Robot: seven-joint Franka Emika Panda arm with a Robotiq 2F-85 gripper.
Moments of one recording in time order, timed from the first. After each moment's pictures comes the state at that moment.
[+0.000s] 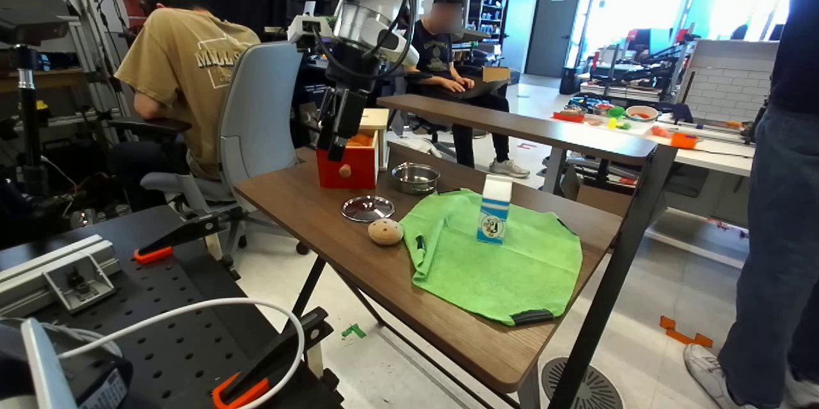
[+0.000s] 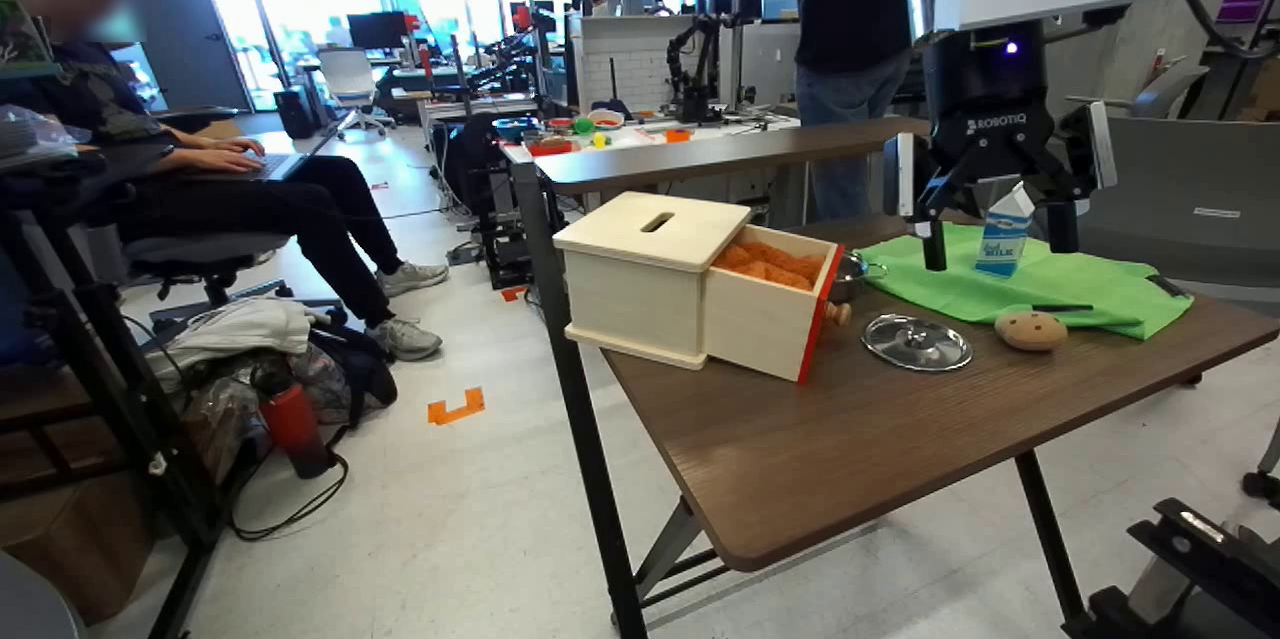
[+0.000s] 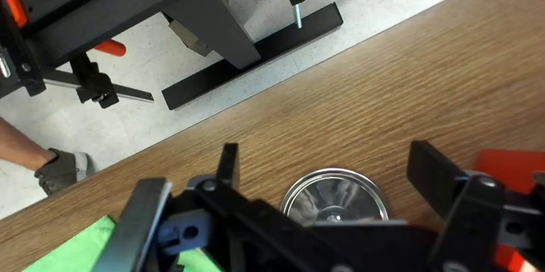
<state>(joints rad) 0.14 0.50 0.01 -1.90 0.06 2.02 0.51</state>
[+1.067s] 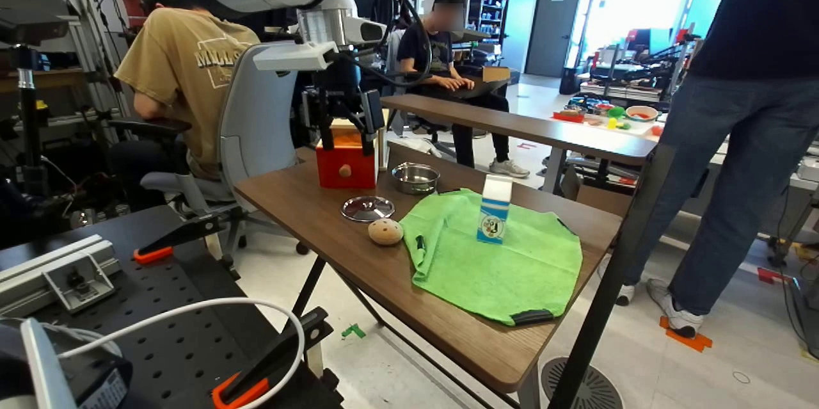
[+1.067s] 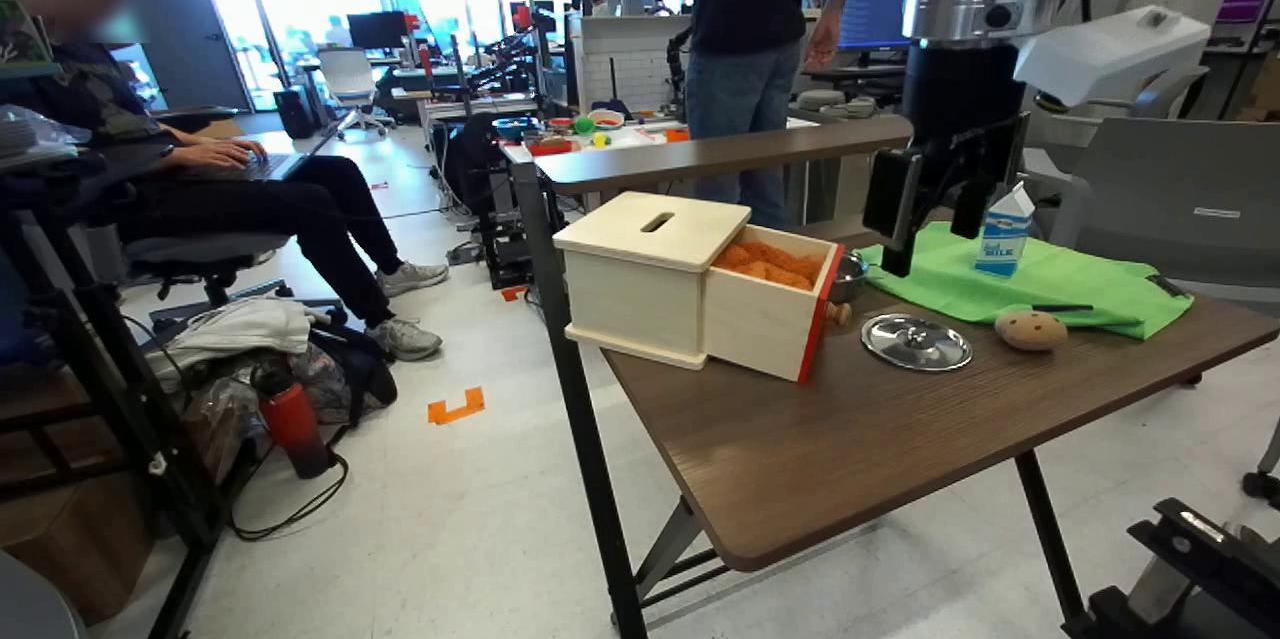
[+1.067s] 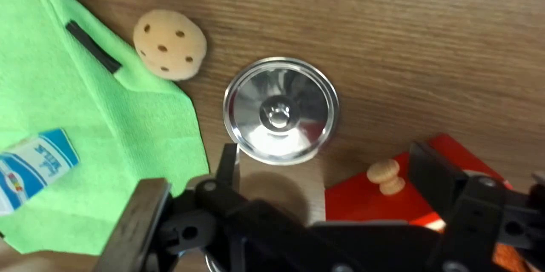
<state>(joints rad) 0.19 0.41 0.02 -2.16 -0.27 2.60 0.22</state>
